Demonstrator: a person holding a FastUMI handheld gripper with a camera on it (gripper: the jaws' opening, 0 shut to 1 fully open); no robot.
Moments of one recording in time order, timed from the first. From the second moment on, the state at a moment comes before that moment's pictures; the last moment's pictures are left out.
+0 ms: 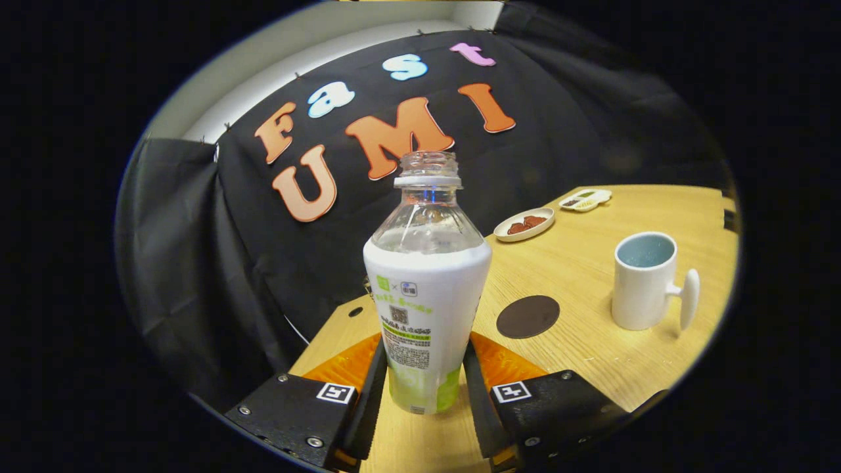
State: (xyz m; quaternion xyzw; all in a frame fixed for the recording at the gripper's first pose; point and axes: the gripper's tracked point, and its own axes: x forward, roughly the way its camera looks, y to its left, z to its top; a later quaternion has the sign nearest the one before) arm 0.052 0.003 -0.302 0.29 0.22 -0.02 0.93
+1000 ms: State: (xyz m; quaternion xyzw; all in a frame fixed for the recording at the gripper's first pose) arm 0.083 -0.029 -0.300 0.62 0.16 -0.08 0.77
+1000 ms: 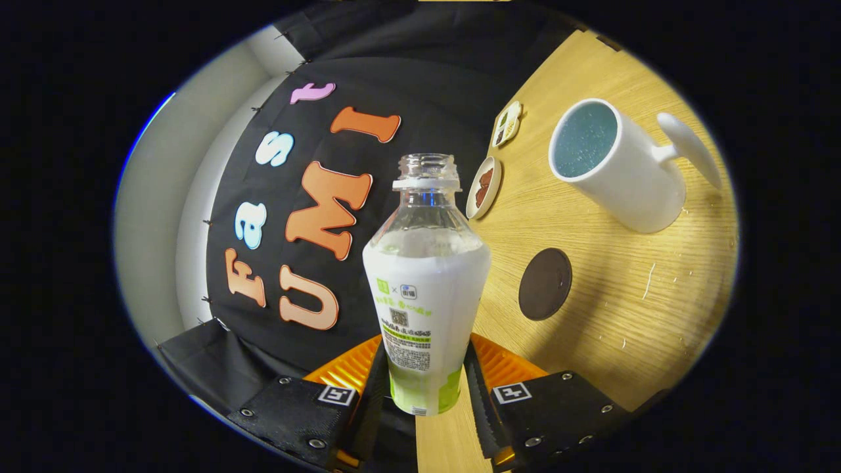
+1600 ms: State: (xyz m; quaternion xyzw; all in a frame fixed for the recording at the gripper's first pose) arm 0.093 -0.058 -0.295 0.72 0.12 -0.09 0.67
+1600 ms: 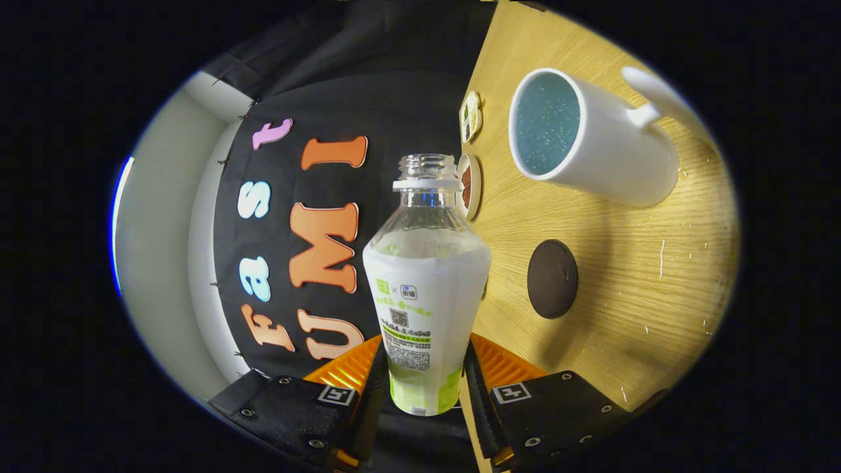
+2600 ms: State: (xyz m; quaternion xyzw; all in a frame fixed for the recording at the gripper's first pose) arm 0.094 -0.084 -0.290 0.77 0.09 -0.10 0.62
